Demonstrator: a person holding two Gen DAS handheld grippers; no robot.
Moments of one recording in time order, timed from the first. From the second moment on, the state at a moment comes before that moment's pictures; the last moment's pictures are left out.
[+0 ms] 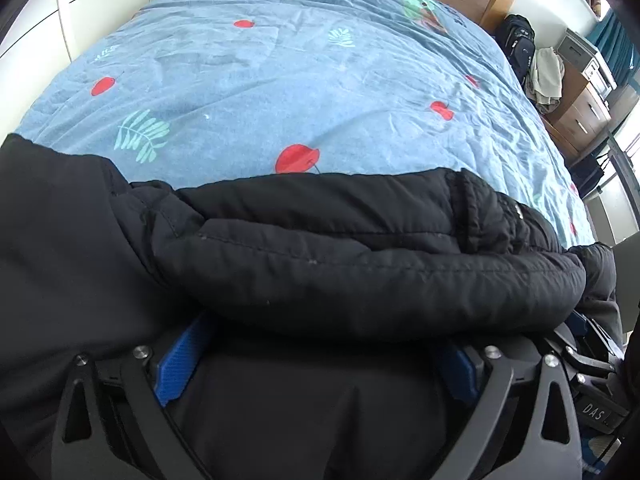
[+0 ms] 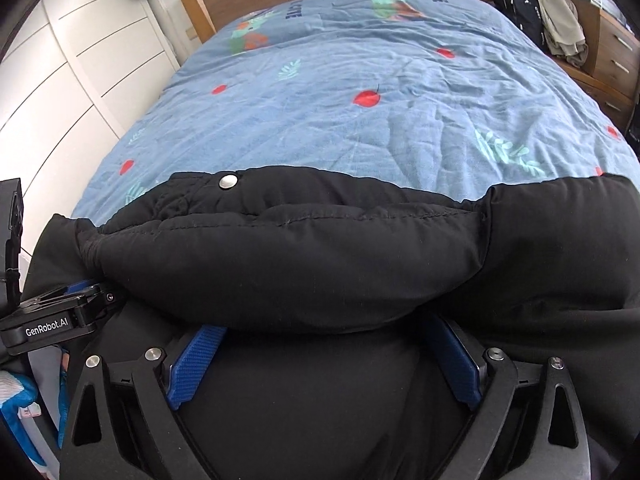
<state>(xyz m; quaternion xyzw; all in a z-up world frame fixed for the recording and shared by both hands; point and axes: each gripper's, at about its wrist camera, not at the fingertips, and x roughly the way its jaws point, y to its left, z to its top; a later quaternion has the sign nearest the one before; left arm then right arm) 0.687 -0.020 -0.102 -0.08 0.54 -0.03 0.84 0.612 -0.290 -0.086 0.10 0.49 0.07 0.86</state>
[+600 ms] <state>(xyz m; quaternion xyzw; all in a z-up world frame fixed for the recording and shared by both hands) 0.693 0.028 -0.090 -0.15 0.57 -0.02 0.81 0.622 -0.344 -0.078 0.14 0.50 0.01 0.85</state>
